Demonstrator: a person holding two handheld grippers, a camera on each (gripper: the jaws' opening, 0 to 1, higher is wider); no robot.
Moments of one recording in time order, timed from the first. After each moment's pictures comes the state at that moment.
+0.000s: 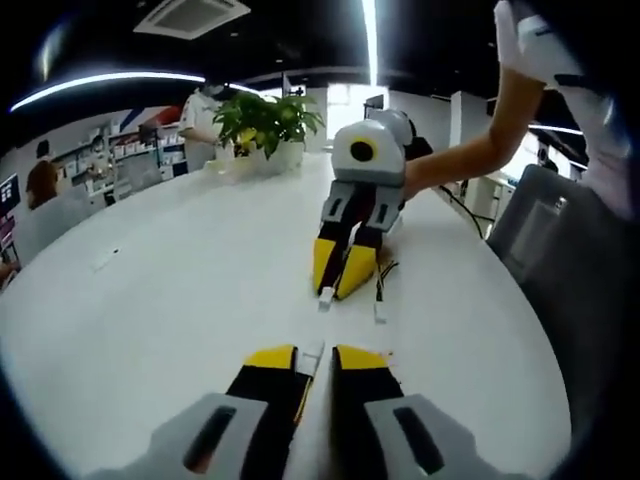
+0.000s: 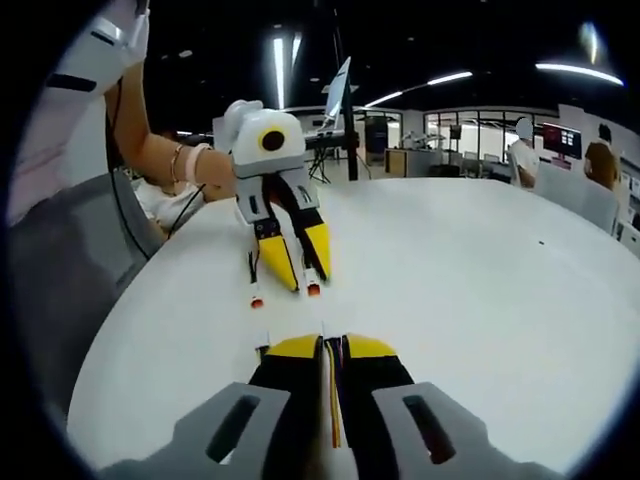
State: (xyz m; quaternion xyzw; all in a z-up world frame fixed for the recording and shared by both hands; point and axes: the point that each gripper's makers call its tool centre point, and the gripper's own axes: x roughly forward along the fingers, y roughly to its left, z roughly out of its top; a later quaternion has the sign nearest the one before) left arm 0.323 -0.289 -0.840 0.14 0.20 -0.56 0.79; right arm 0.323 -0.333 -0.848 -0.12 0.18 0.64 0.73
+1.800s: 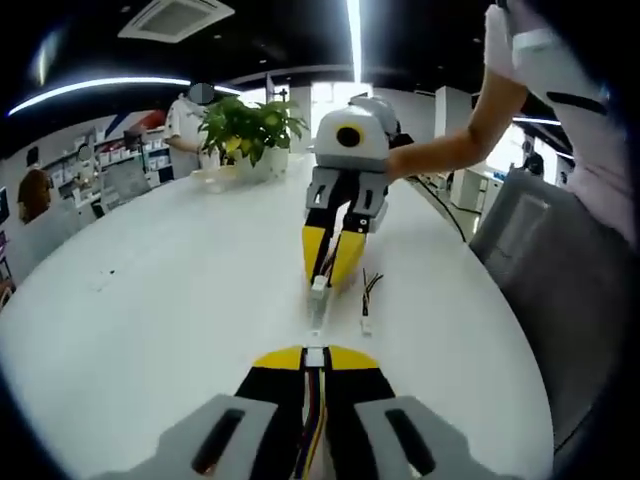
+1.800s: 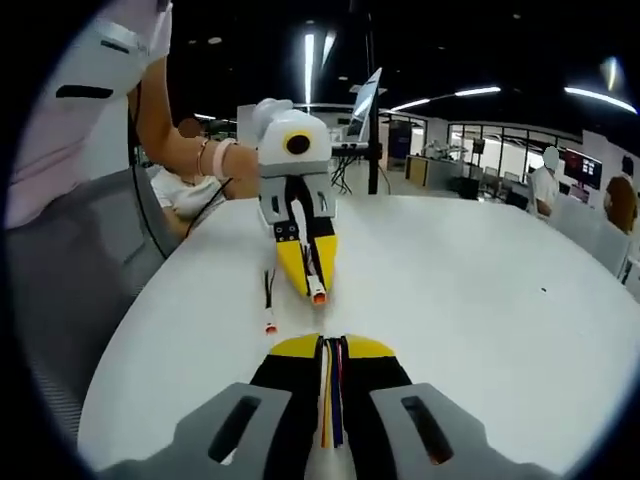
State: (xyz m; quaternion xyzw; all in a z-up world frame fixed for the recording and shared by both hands) left arm 0.318 -0.287 -0.810 0.16 0.19 -0.58 0.77; right arm 0.318 -0.327 -0.806 -0.15 0.15 0.68 0.70
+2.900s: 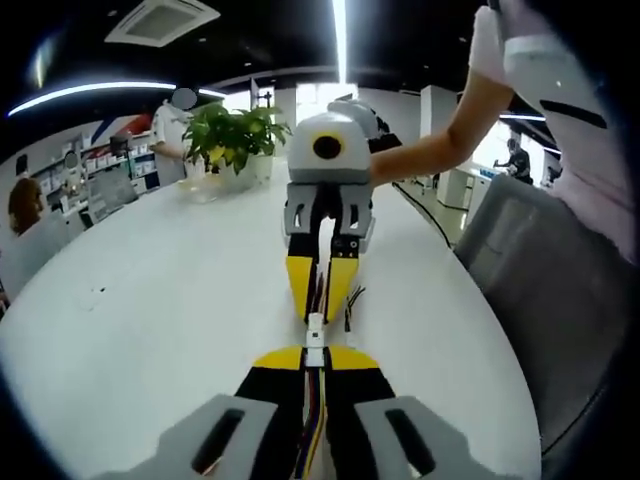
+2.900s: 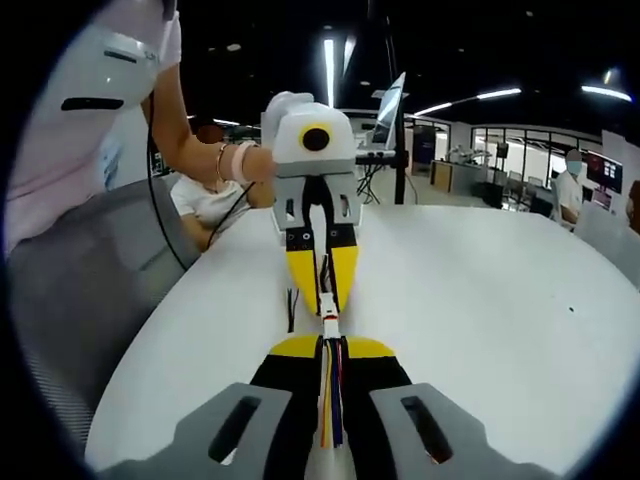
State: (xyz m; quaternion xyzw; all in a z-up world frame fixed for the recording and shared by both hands) left arm 0.307 -0.298 -0.797 0.16 0.19 -0.61 0.75; right arm 0.304 -0.307 -0.801 -0.15 0.15 0.71 0.67
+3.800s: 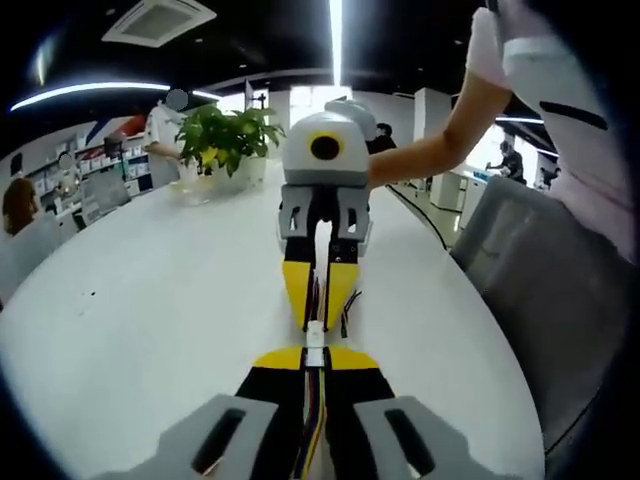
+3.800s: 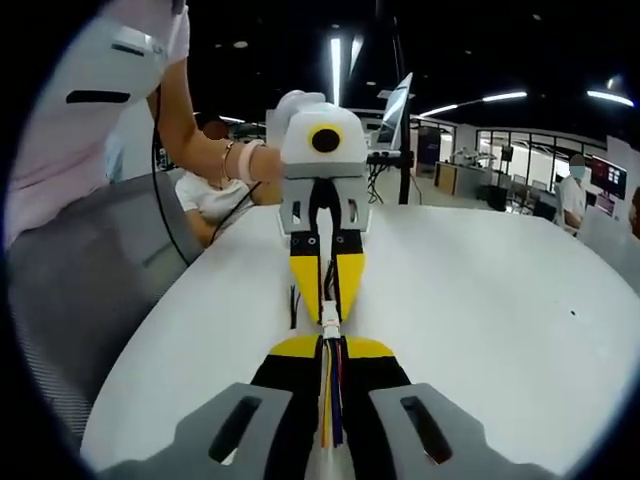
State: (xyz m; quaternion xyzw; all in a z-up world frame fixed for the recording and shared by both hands) left arm 0.307 -0.308 -0.800 0.16 0.18 -0.62 0.74; right arm 0.302 -0.309 -0.804 -0.16 0.14 0.72 0.66
